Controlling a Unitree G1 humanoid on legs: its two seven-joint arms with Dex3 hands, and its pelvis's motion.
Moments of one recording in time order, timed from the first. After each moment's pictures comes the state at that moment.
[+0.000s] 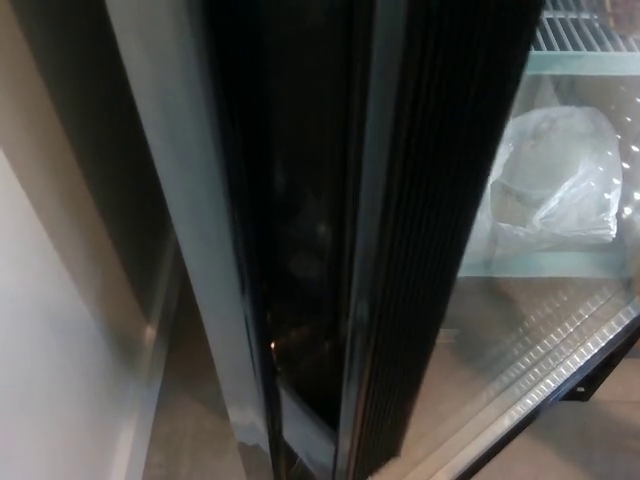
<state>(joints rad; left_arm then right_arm) -0.19 0.51 -0.20 1.24 0.29 -0.15 -0.13 -0.07 -0.43 0.09 1.27 -0.28 -0.15 -0.12</state>
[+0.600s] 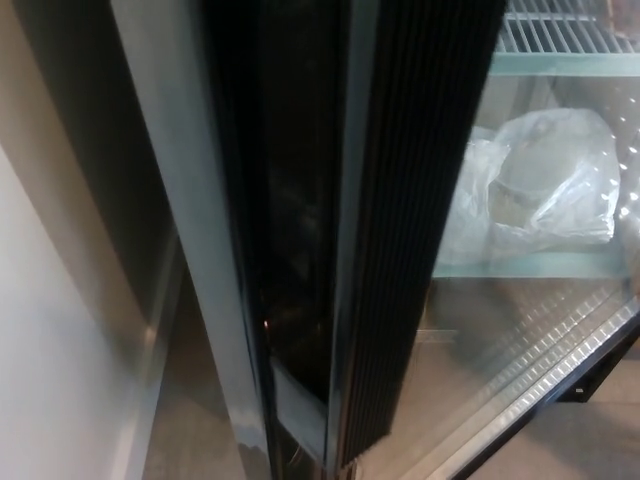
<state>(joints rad) -0.19 0.49 -0.21 1.25 0.29 -0.16 -0.14 0.21 -0.49 0.19 0.71 -0.37 -0.03 0.01</state>
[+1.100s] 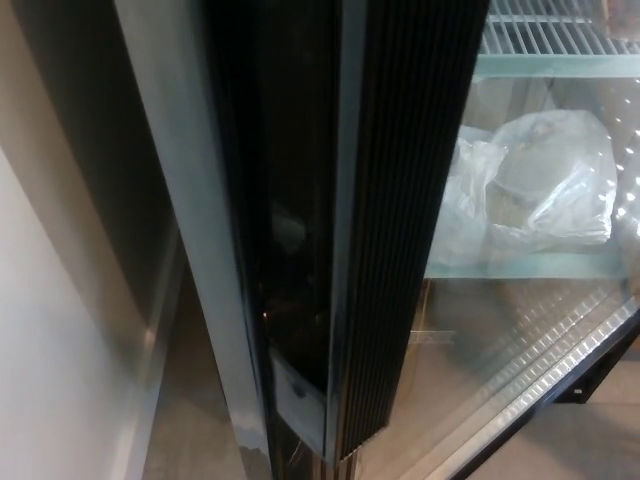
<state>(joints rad) -0.19 0.49 -0.21 1.25 0.29 -0.16 -0.14 0.54 -0.35 0.02 0.07 -0.35 -0.11 -0.01</state>
